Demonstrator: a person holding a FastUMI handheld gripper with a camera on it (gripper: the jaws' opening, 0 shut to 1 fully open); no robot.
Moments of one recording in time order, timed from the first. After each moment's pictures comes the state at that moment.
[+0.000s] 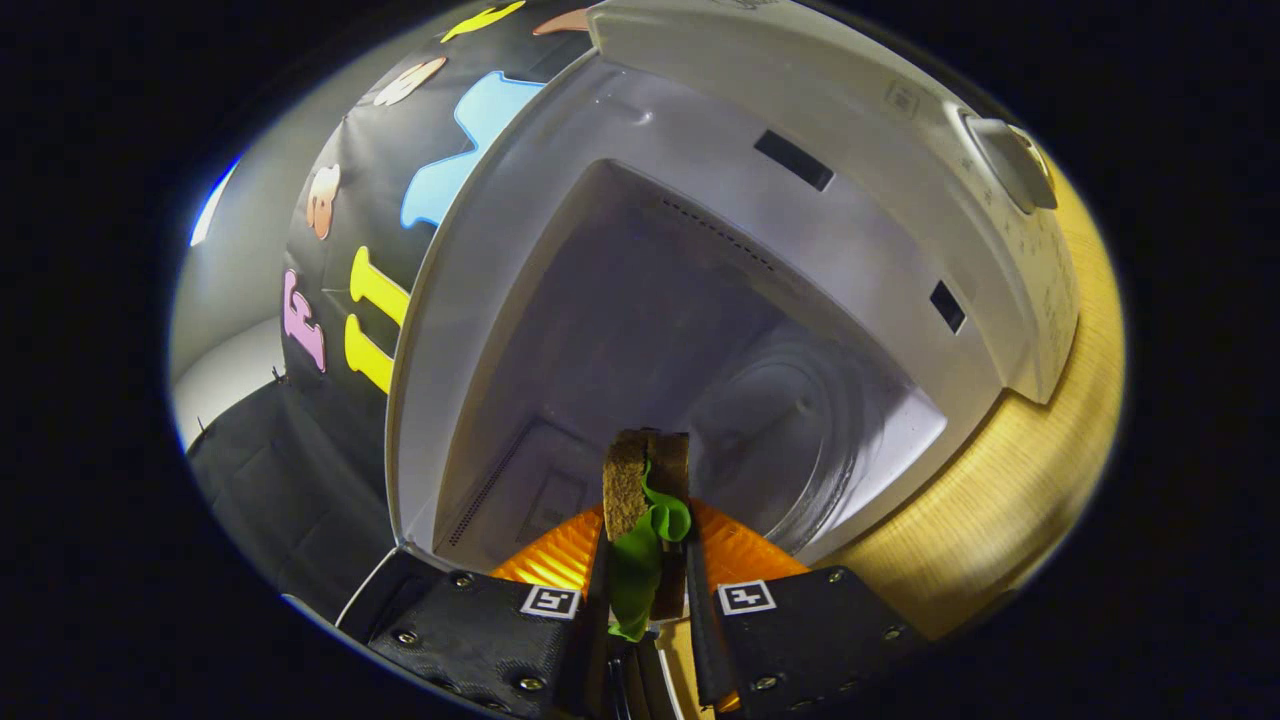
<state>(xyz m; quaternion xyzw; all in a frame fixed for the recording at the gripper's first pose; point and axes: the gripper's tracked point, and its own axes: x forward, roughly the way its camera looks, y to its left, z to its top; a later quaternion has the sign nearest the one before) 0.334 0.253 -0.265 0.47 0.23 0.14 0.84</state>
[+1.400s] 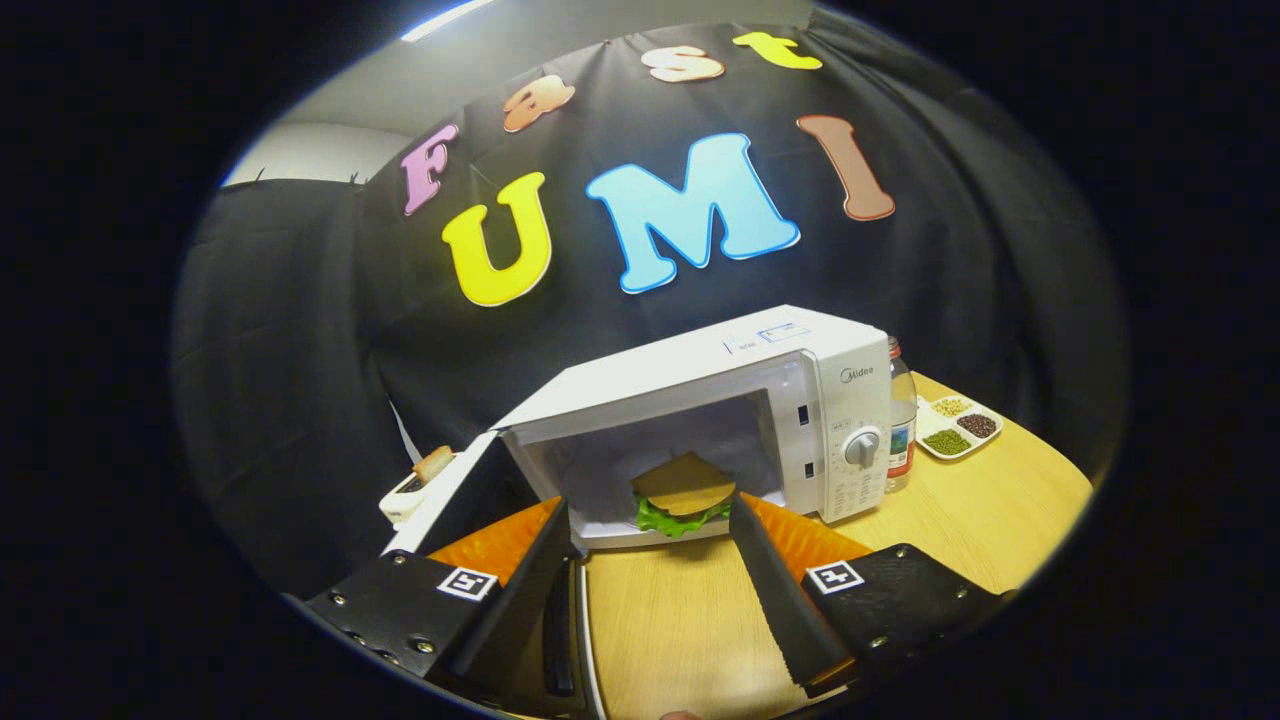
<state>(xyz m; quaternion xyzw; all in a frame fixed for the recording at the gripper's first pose) 0.148 0.191 -0.131 0.16 0.18 0.15 0.96</state>
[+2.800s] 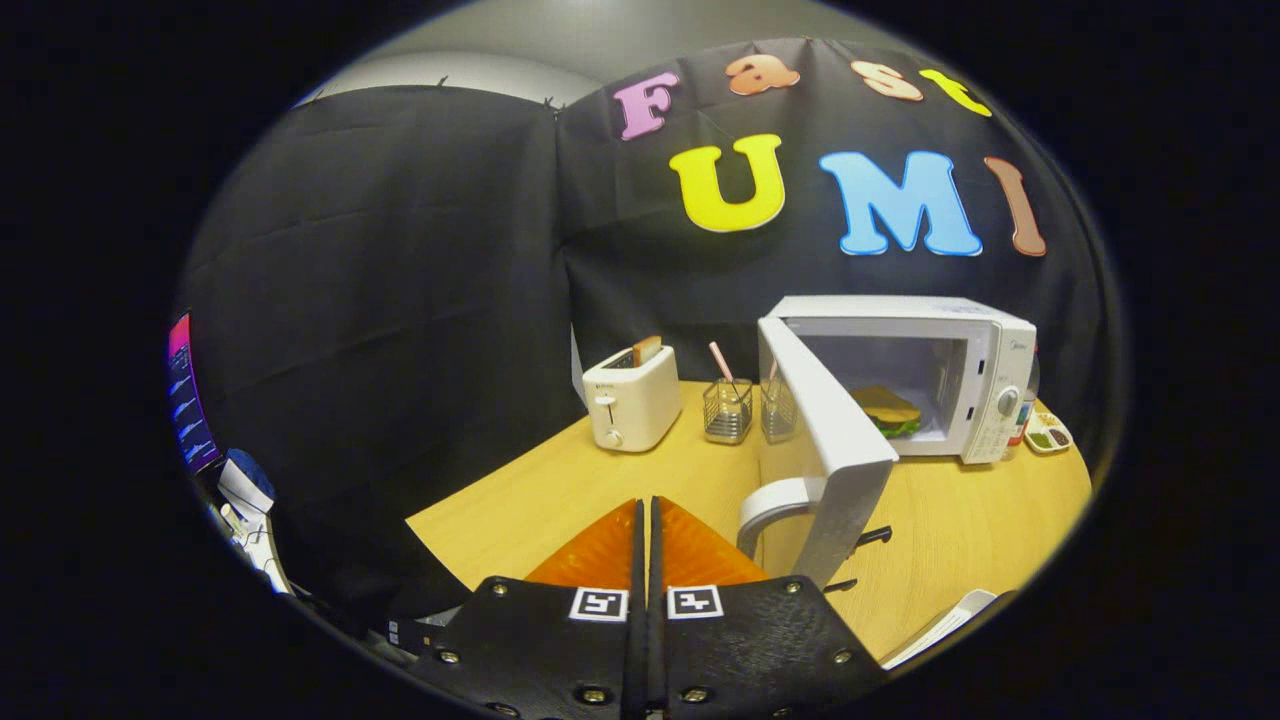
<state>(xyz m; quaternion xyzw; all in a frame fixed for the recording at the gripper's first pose) -0.043 0.349 -0.154 0.05 0.21 0.34 0.92</state>
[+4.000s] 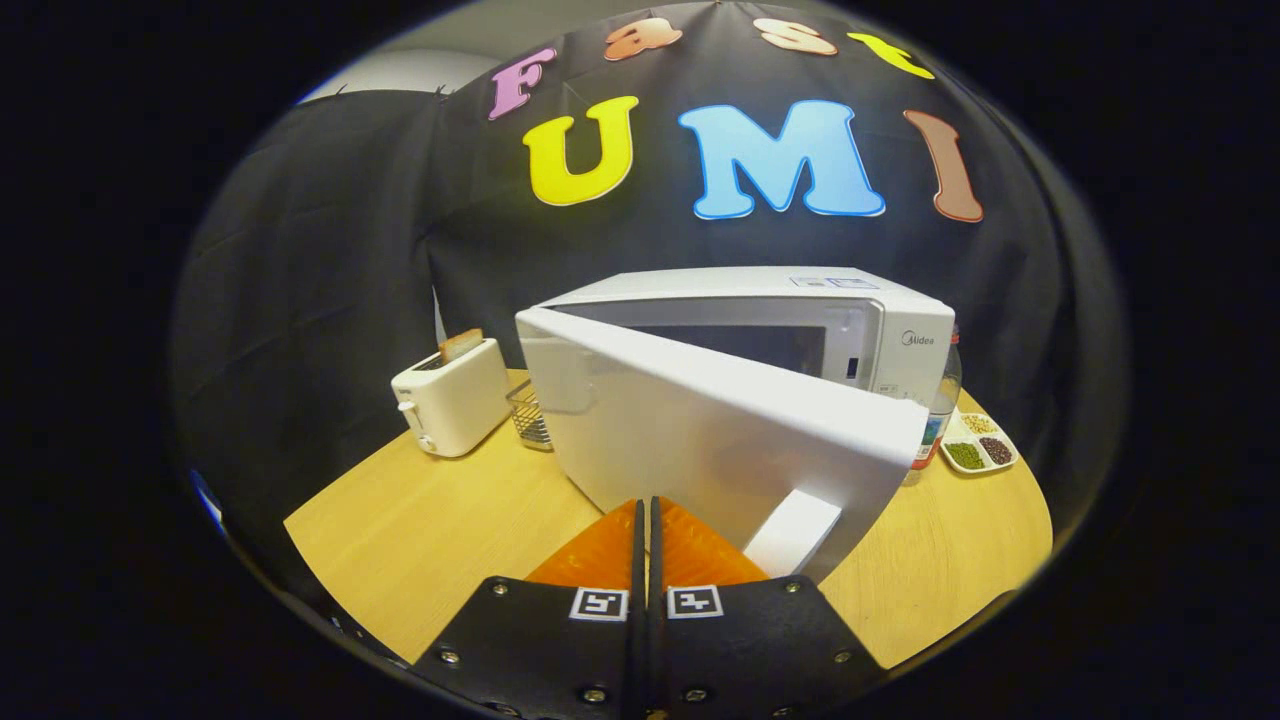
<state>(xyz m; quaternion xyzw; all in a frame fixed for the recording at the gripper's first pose) 0.146 0.200 -0.205 0.04 0.26 0.23 0.94</state>
